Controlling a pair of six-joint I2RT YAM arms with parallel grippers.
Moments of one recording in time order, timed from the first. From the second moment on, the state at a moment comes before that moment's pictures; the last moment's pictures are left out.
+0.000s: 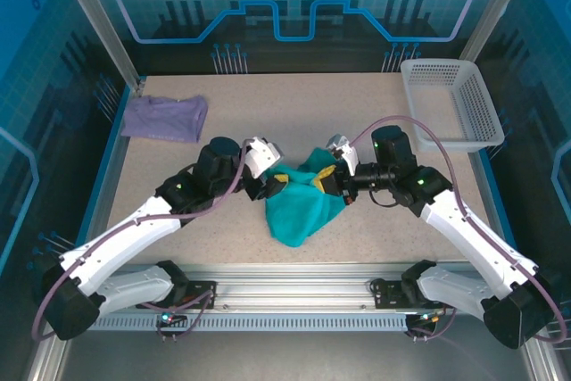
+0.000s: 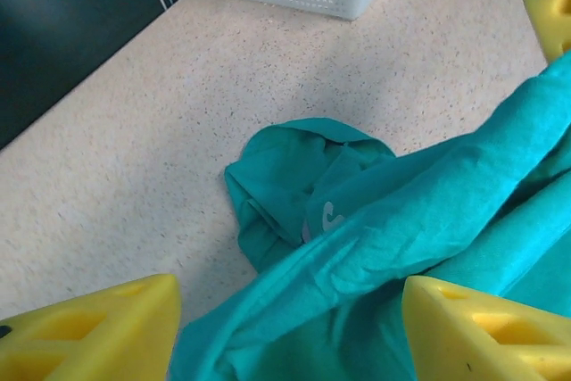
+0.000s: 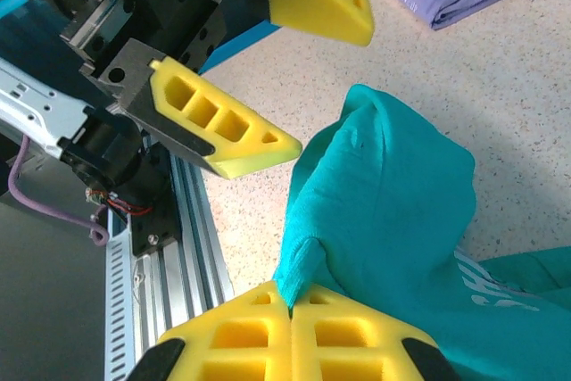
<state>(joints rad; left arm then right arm) -0.67 1.09 0.90 -0.30 0.18 0.30 0.50 1.05 0.94 -0.51 -0.74 -0.07</state>
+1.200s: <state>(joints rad) -0.67 1.34 1.16 -0.39 0.46 0.00 0.52 0.96 0.83 -0.49 -0.30 0.04</state>
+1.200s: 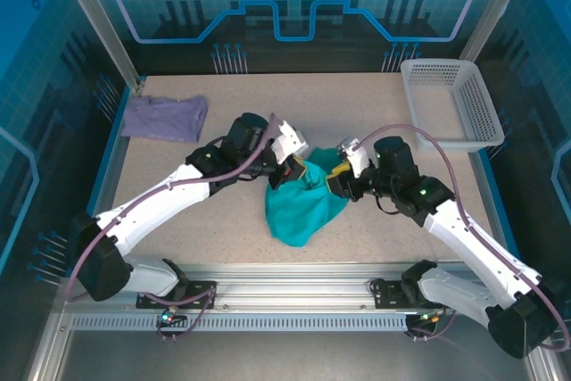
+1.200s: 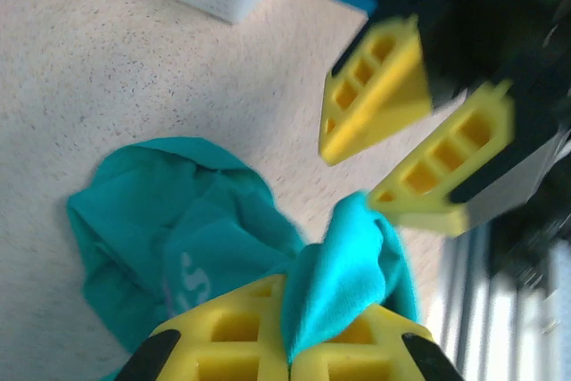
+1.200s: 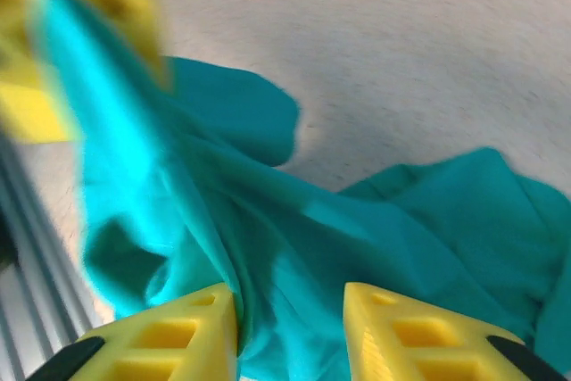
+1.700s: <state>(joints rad) -0.68 1.25 1.13 -0.44 0.37 -0.56 0.93 0.81 0.72 -0.35 0.03 0.34</state>
